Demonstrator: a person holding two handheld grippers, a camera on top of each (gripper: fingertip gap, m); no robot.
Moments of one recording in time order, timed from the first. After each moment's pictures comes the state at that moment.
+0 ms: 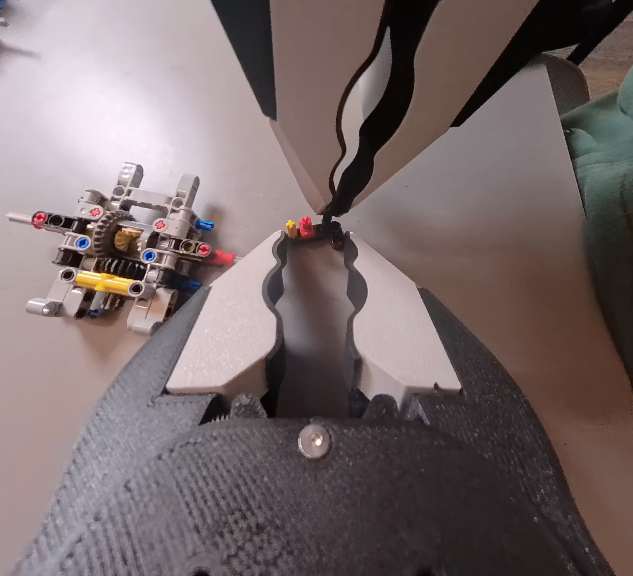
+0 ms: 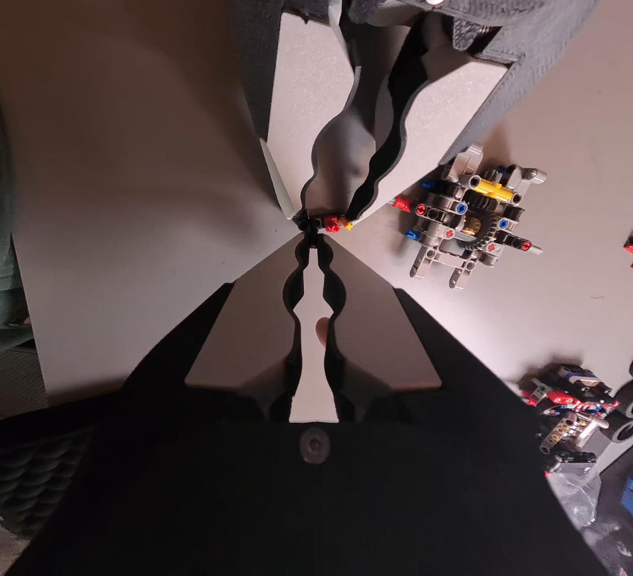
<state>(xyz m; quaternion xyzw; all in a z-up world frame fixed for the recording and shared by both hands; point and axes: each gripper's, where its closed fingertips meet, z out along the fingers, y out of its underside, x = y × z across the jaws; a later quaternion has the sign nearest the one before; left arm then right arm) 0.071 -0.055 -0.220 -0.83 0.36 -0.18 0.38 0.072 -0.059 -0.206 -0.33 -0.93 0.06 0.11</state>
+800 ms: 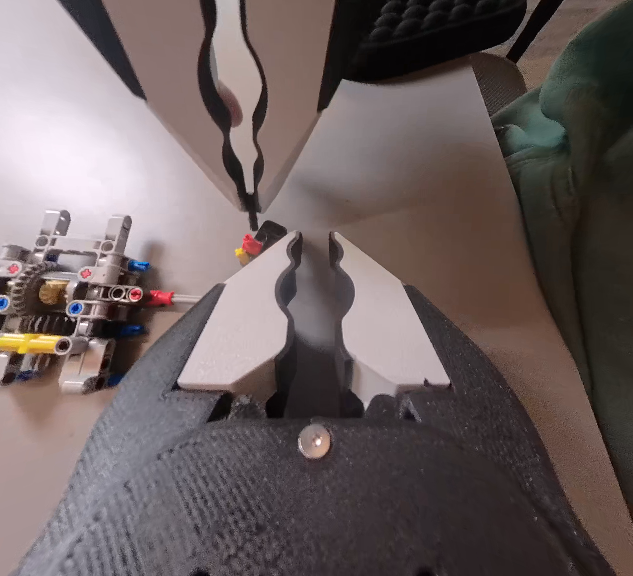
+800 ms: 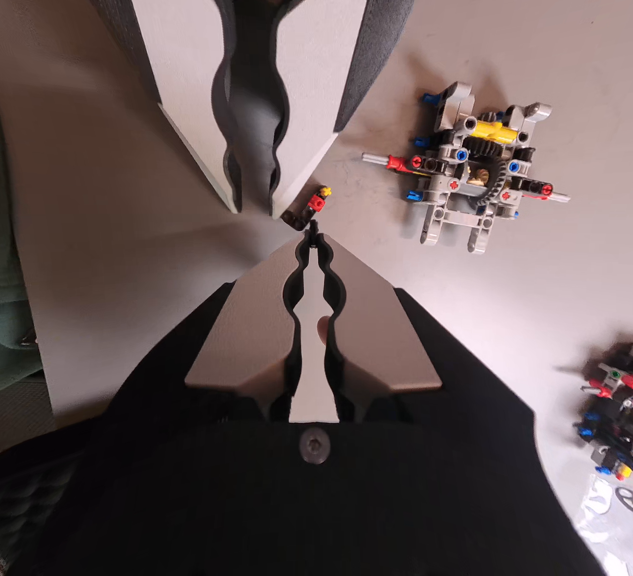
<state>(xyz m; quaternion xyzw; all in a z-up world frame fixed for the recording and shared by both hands) 0.103 -0.074 -0.217 -0.80 0.42 -0.20 0.38 0.081 -0.045 -0.209 -0.39 -0.90 0.13 0.13</state>
